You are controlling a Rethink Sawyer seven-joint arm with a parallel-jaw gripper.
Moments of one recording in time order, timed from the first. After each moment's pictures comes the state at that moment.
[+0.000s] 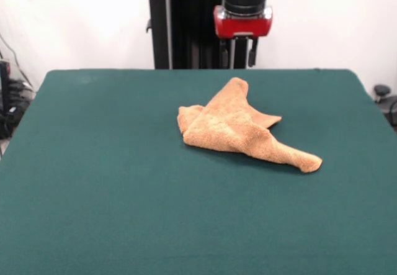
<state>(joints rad) -0.20 -0.76 0.01 2.14 -0.03 0.27 1.57</state>
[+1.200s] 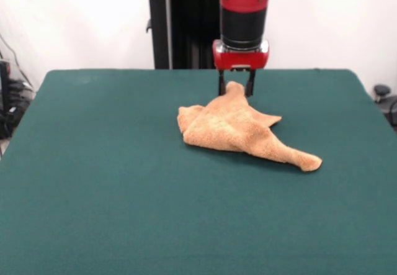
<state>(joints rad) -0.19 -0.59 0.01 2.07 -0.03 0.12 1.57</state>
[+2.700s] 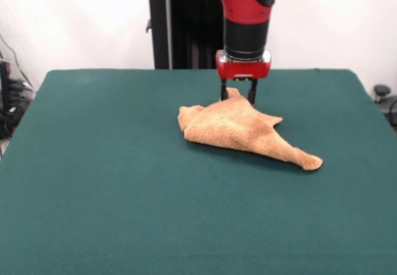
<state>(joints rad) -0.17 -0.54 0.00 2.05 -0.03 0.07 1.57</state>
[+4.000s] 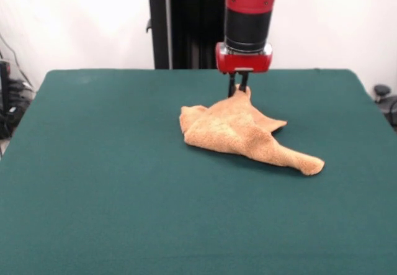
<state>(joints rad) -0.14 -0.58 -0.03 2.05 -0.03 0.08 1.57</state>
